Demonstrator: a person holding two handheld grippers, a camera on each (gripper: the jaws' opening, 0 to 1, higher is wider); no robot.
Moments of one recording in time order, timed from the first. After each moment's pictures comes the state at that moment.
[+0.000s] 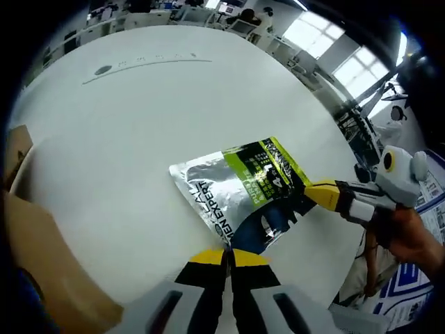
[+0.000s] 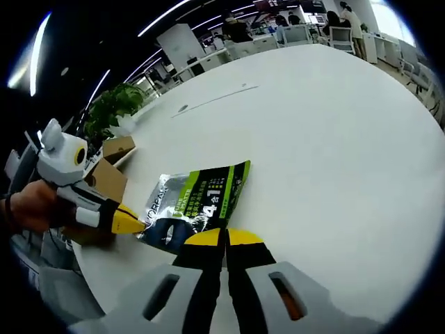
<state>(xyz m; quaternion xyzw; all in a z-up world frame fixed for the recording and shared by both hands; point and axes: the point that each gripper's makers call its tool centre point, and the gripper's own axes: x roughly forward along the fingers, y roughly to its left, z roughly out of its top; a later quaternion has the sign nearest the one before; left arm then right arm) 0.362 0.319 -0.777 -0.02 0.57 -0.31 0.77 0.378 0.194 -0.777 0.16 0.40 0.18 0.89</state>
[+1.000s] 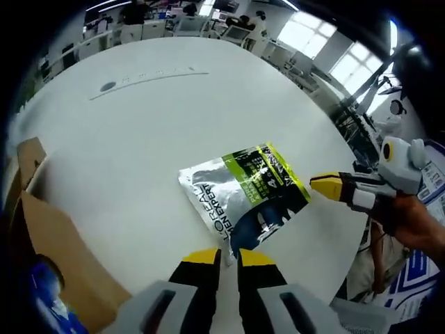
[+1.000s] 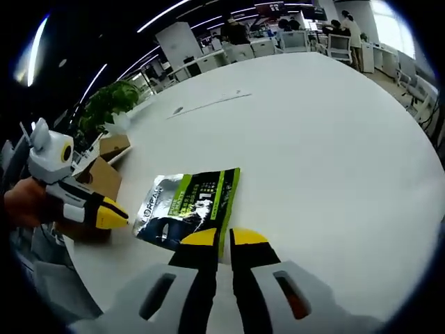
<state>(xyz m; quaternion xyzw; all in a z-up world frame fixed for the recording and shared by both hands) 0.366 0.333 -0.757 -0.01 0.53 -0.30 0.79 0.374 0.177 -0.754 0.12 0.39 0.16 0.90</state>
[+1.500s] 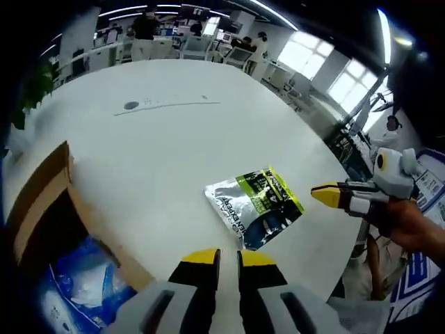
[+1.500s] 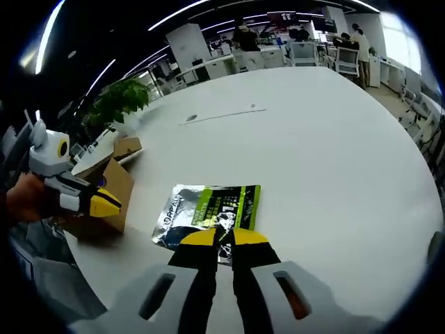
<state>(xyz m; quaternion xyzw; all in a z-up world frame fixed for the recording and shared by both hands) 0.369 0.385 -0.714 -0.04 0.47 -0.30 0.83 0.373 0.211 -0.720 0.09 0.37 0.18 0.91</state>
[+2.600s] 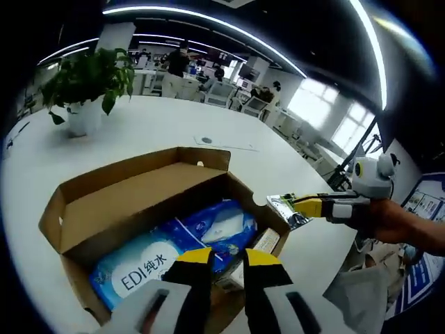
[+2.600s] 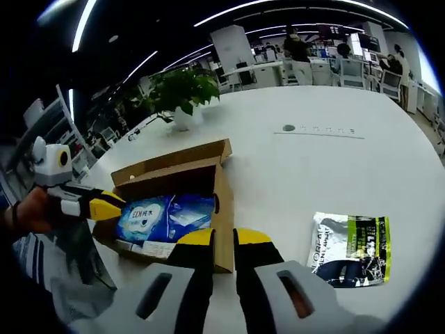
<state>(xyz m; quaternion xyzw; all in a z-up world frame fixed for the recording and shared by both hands) 0.315 0.591 -0.661 -0.12 0.36 -0.26 0.89 0.362 0.441 -0.678 0.06 0.34 0.29 0.89</state>
